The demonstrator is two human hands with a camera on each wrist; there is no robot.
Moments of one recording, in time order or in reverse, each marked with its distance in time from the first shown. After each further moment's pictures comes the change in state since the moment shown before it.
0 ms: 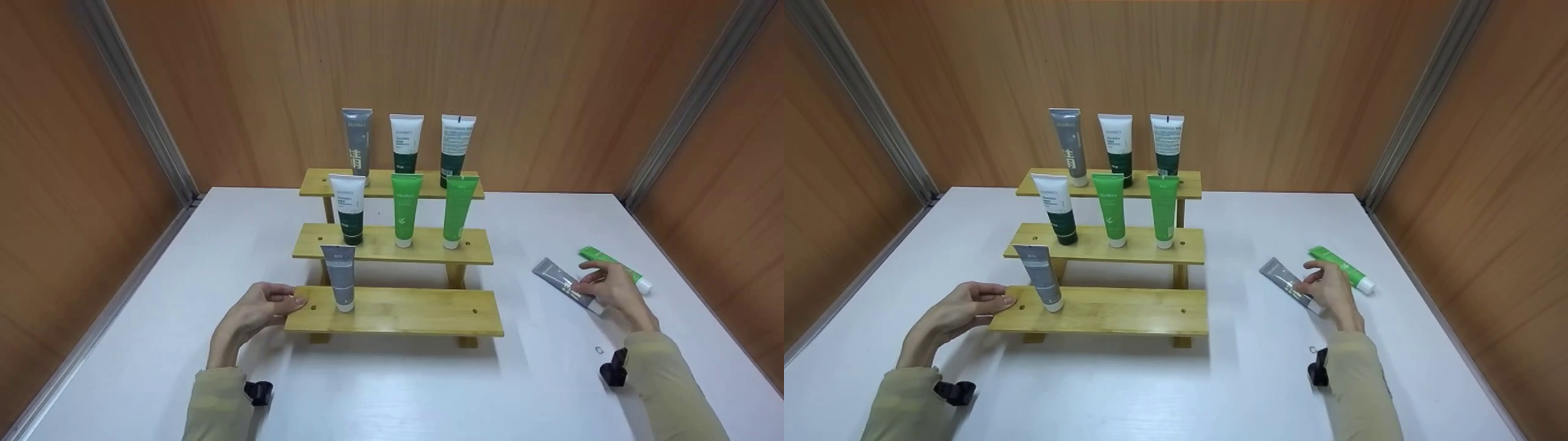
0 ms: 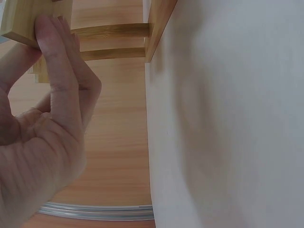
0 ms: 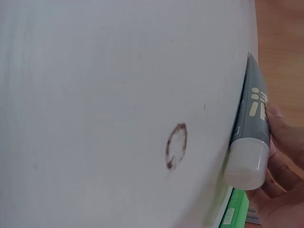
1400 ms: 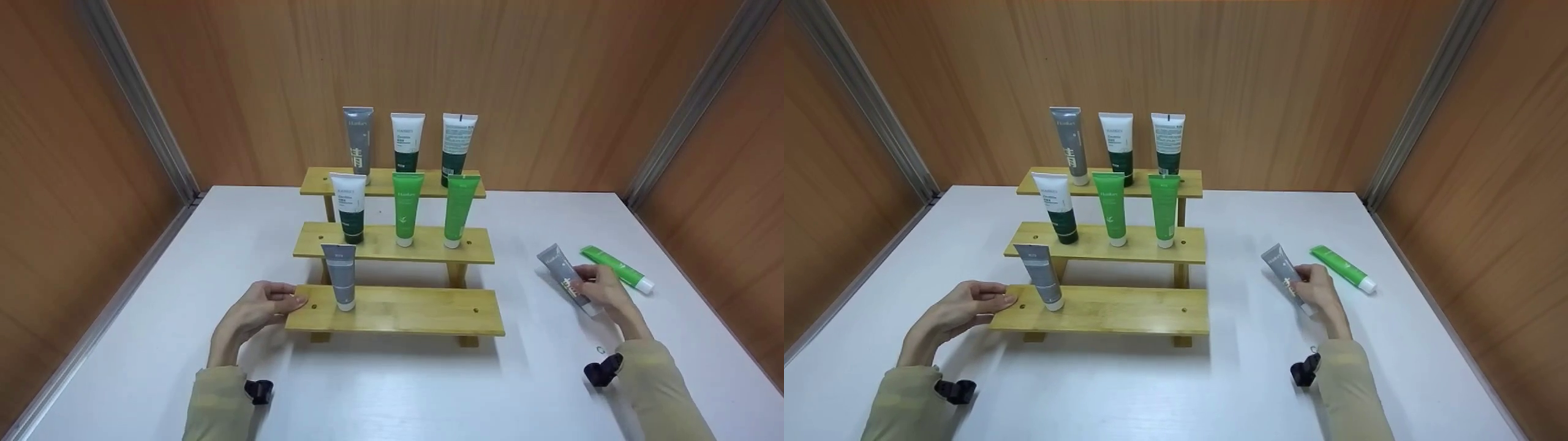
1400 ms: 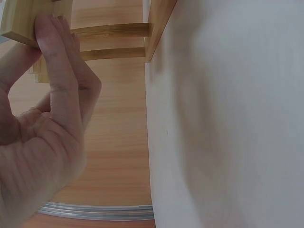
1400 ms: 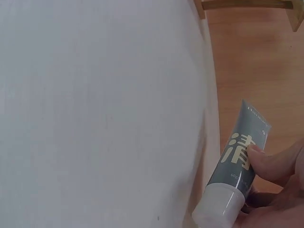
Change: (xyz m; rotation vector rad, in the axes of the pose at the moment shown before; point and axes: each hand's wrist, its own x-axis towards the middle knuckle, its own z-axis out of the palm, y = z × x) left_hand 0.000 0.001 -0.001 -0.004 -0.016 0.006; right_hand -0.010 -0.024 0.014 0.103 -0.068 0.000
